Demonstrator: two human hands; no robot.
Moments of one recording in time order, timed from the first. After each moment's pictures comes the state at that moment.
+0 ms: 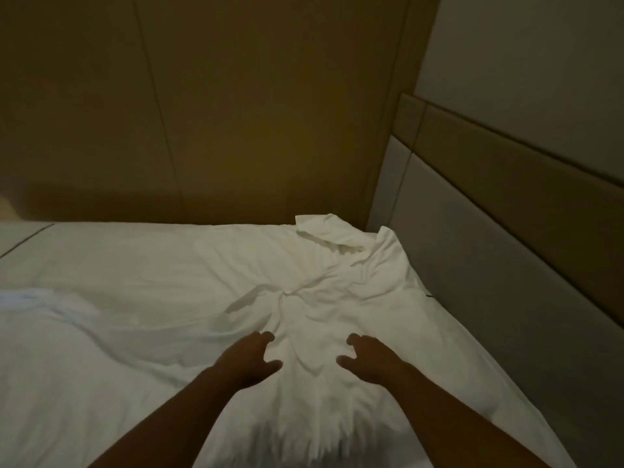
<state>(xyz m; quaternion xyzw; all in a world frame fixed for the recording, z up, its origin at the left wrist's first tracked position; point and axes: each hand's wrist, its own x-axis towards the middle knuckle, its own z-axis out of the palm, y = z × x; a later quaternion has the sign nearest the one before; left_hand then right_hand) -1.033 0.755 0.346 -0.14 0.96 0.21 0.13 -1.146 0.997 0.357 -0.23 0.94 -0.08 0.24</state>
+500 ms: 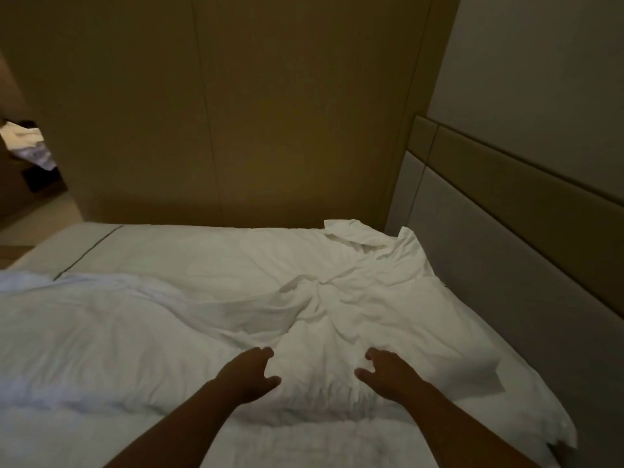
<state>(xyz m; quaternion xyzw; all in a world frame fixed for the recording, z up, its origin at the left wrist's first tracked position) -0.814 0.713 0.387 -0.14 0.96 0.18 0.13 -0.943 0.985 0.394 -0.21 0.95 -0.10 0.21</state>
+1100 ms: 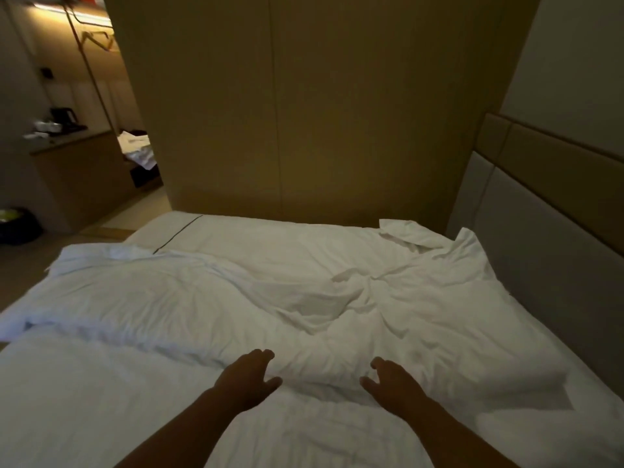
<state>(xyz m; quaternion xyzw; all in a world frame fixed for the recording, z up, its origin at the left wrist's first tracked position) -0.679 0.704 0.388 -0.24 0.95 0.16 0.08 -0.860 0.949 0.366 -0.29 0.92 -0.12 0.21</state>
